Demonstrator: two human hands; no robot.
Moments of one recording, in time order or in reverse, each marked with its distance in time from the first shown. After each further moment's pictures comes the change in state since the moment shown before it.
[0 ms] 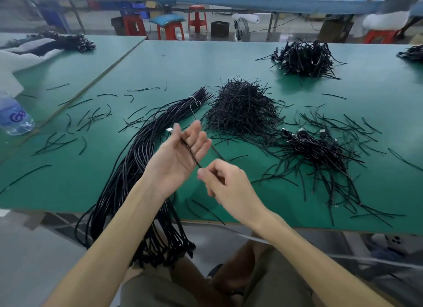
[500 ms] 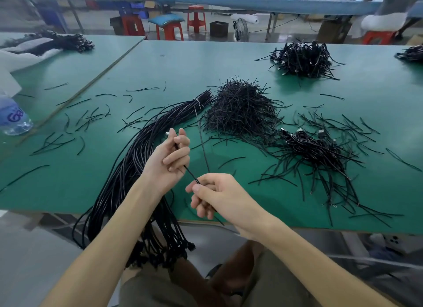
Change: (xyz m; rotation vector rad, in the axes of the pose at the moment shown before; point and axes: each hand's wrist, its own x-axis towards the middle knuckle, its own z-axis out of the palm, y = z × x) left_hand 0.006 0.005 -0.026 -0.151 -0.041 -0.101; right_hand -0.012 -0.014 0.005 0.244 -0.226 0.195
